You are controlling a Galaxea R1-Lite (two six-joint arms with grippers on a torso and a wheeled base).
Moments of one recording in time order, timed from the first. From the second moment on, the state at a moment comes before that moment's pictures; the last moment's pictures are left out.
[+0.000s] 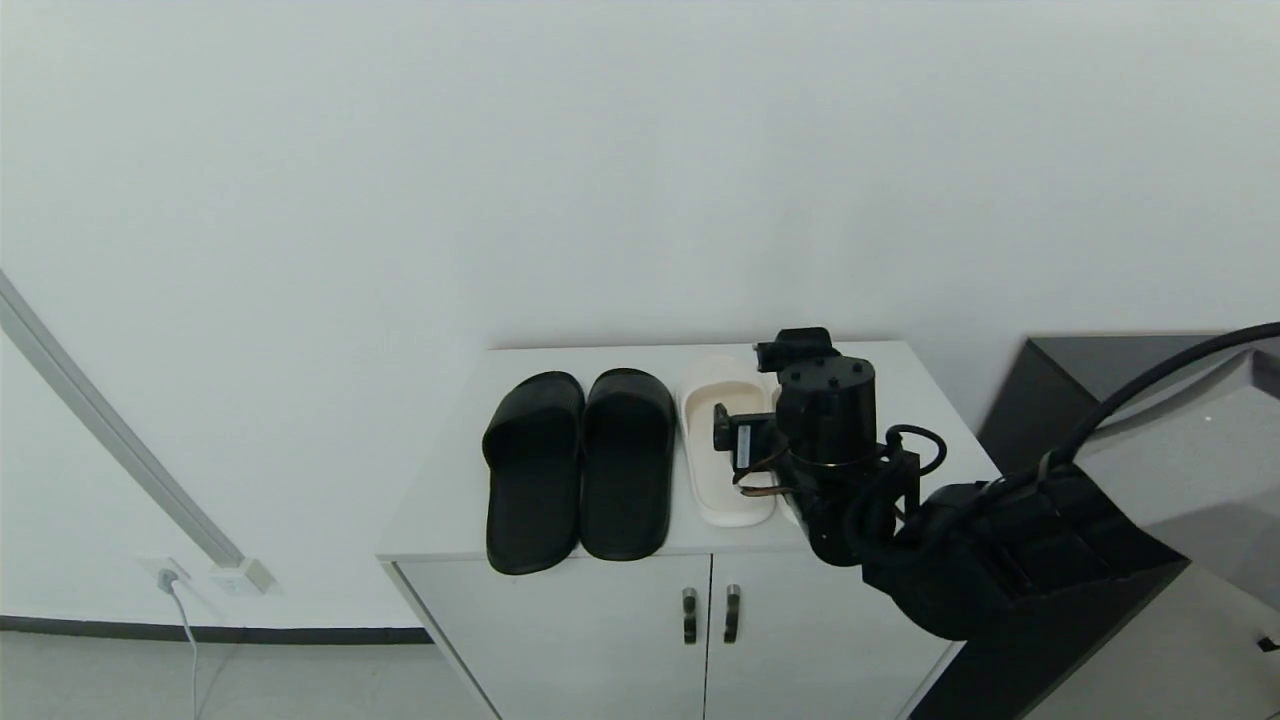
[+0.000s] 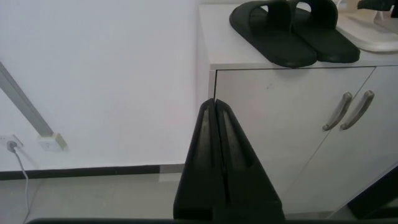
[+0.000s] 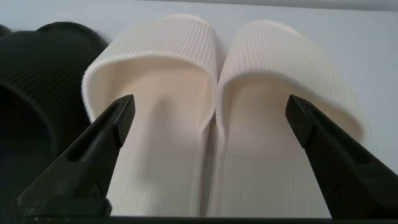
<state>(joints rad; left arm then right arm) 0.00 0.00 0.00 0.00 0.00 0.00 0.77 2.09 -1.14 -0.79 -0.64 0.14</state>
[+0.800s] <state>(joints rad) 0.00 0.00 0.00 0.00 0.00 0.00 0.69 2.21 -1.31 -0.77 -0.61 0.11</state>
